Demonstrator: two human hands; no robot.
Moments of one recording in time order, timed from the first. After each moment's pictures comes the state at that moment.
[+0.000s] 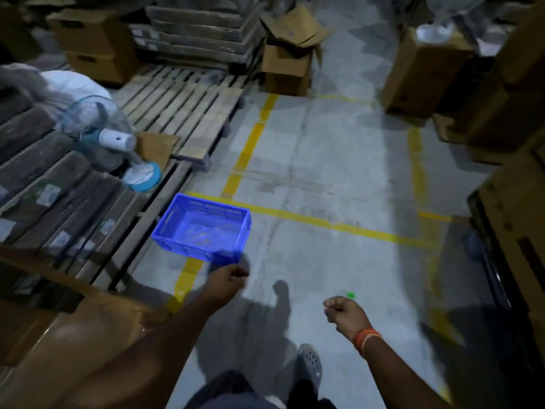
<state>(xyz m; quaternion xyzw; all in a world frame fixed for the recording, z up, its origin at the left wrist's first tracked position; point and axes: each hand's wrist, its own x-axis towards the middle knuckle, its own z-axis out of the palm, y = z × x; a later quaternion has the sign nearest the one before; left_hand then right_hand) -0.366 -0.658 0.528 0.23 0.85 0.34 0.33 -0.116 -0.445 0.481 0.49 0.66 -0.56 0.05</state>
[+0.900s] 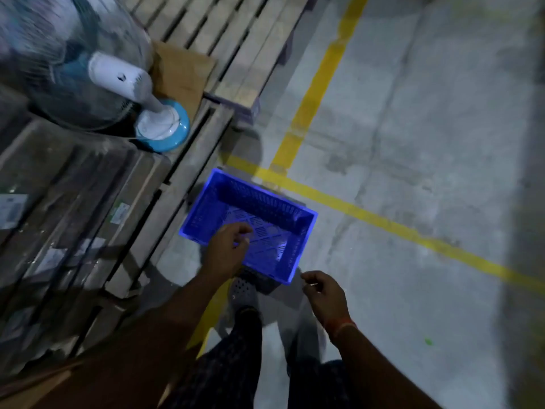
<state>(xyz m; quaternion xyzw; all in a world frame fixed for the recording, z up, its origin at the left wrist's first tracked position) -0.837 -0.626 0.346 0.13 0.87 0.36 0.30 -0.641 -0.462 0.319 0.45 0.71 -0.54 0.10</state>
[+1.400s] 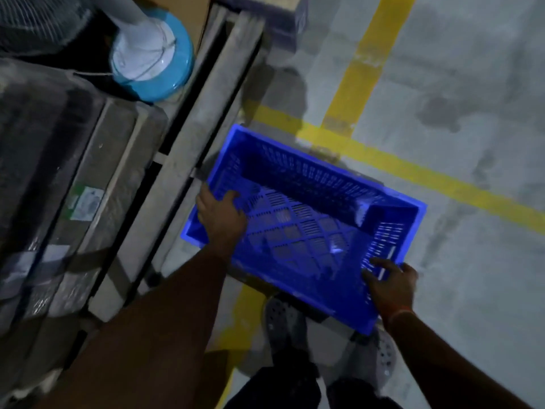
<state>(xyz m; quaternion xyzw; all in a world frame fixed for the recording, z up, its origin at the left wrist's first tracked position) -1.001 -0.677 -0.015 0.02 0.98 0.07 0.19 -0.736 -0.451 -0.035 0.57 0.72 -0.38 0.14</state>
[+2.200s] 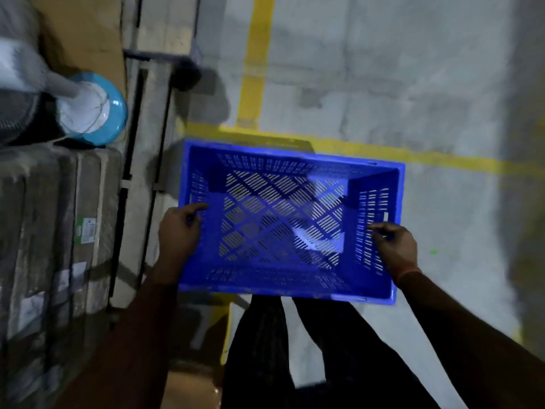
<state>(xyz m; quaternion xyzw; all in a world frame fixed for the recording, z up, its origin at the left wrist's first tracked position) -0.936 -0.675 0.256 0.20 0.92 0.18 0.29 -0.582 -0.371 0.297 0.62 0.67 -0.40 0.04</state>
